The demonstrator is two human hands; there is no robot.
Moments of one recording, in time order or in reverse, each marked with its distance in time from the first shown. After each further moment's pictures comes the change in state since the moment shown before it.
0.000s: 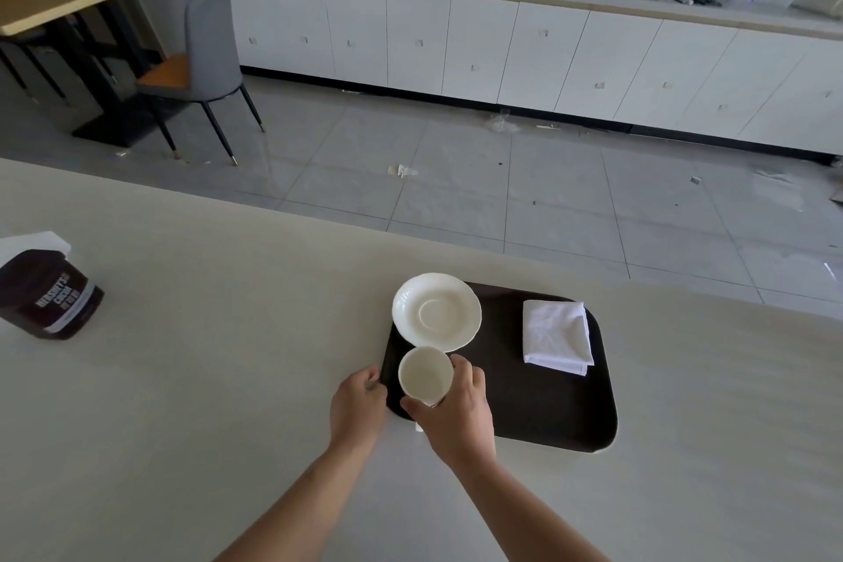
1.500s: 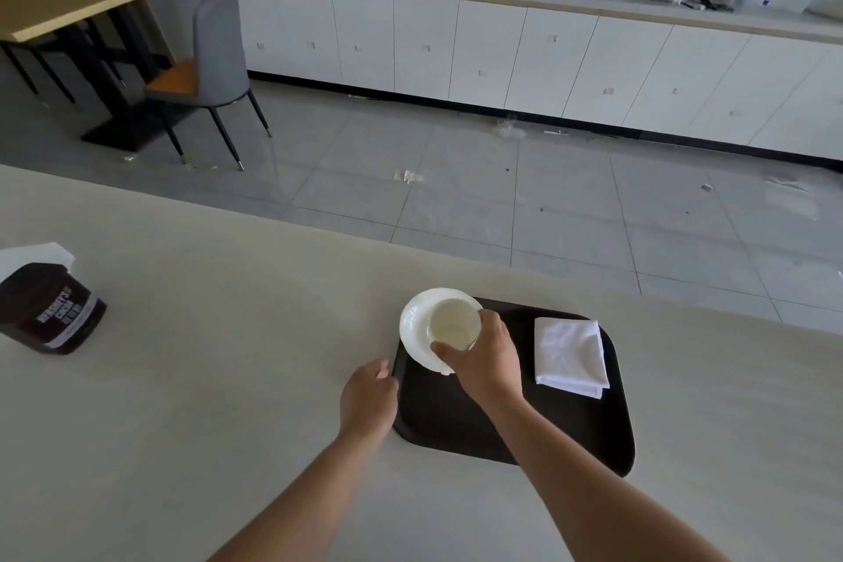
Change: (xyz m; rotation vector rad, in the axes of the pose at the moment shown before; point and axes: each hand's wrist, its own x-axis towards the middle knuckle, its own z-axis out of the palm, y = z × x) left_hand 0.025 0.036 -0.002 0.099 0.042 0.005; right_hand 0.084 -0.032 -0.035 -0.006 0.068 -0.014
